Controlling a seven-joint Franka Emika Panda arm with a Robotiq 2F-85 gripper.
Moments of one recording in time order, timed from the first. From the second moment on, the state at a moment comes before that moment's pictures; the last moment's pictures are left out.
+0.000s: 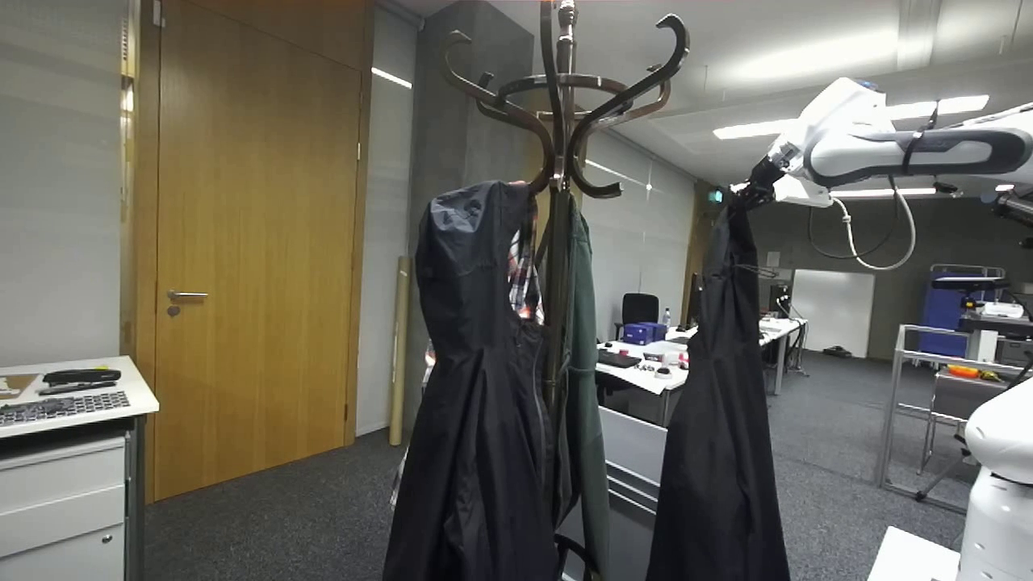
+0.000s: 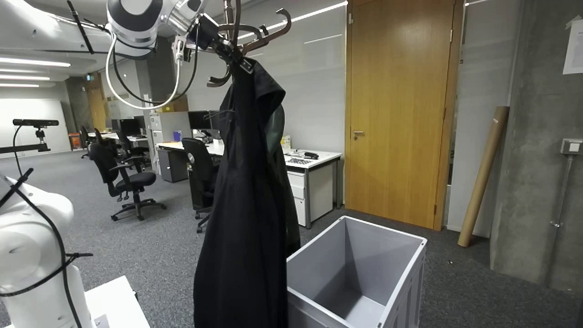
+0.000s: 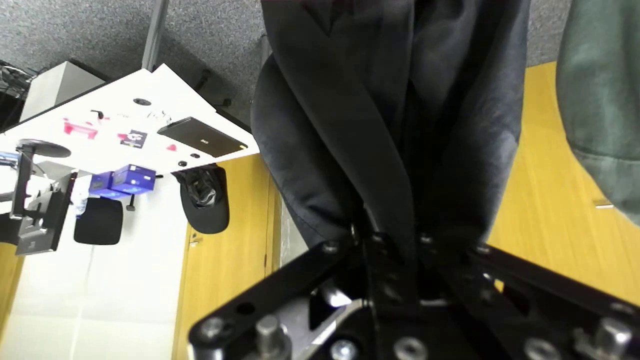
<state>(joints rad) -0.25 -0.65 0.10 -2.10 -0.19 2.34 0.31</state>
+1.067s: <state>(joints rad) -0.34 -0.18 0.11 -1.61 -0.48 2.36 0.79</state>
